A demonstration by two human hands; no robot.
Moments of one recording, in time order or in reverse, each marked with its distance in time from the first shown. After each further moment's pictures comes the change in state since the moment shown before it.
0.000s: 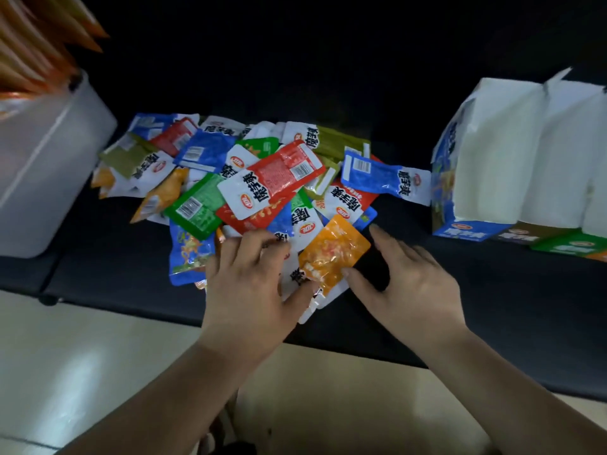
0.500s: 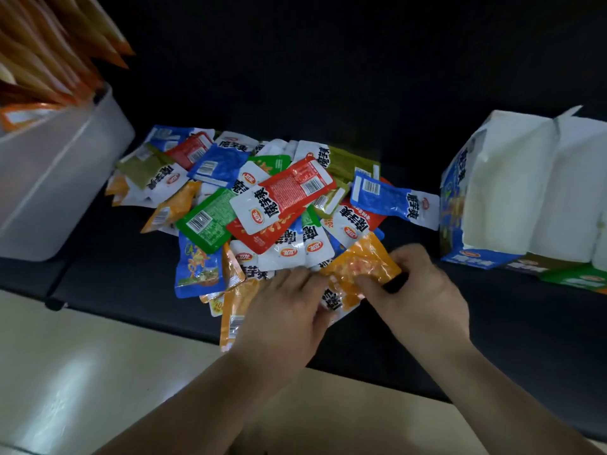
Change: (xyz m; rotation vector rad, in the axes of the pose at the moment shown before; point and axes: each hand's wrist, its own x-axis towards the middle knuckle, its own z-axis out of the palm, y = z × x) left_hand 0.005 0.020 0.013 -0.121 -0.177 0.133; right_hand 0.018 -0.010 -0.015 0.160 -0.112 0.268
